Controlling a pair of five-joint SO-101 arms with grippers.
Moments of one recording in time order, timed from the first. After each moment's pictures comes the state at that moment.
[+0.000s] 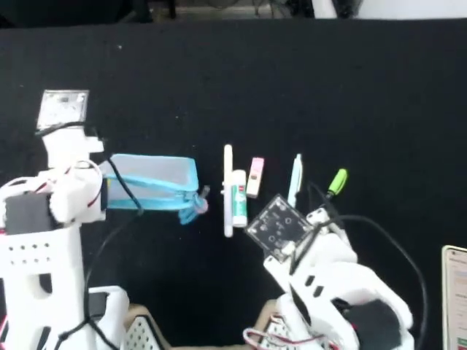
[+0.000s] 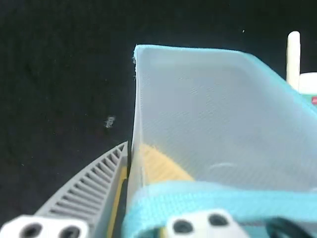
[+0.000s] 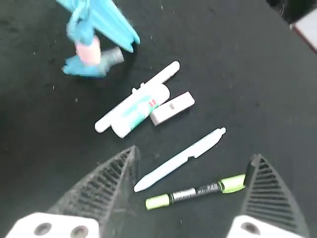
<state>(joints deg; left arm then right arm) -11.8 -49.1 27.6 88.8 -7.1 -20.7 -87.3 48.6 92.1 26.9</state>
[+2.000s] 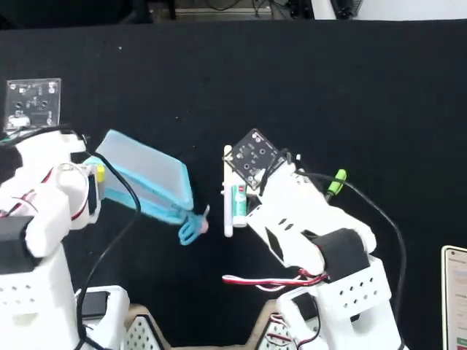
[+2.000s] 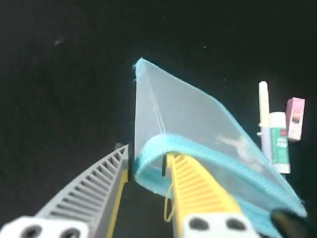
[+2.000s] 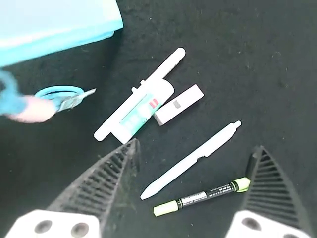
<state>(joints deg) -11.3 -50.9 8.0 98.2 -5.3 -20.7 -61.8 43.9 79.8 21.7</state>
